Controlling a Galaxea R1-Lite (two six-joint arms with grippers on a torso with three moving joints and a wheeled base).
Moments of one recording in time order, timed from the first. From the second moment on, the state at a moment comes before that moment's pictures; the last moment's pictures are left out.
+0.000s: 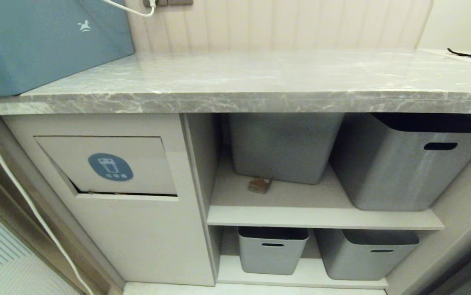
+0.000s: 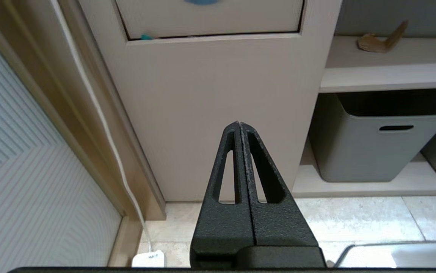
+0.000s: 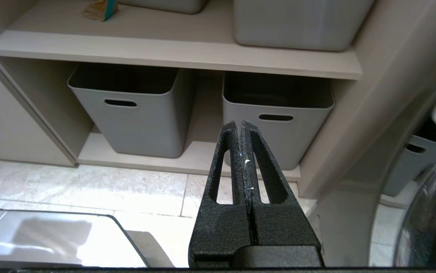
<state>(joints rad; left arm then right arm) 0.00 0.00 0.00 0.00 -0.01 0.07 0.00 0.00 -0.10 0.24 0.01 -0.02</state>
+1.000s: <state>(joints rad) 0.00 0.00 0.00 0.00 -0.01 0.06 0.00 0.00 -0.10 0.24 0.01 -0.02</state>
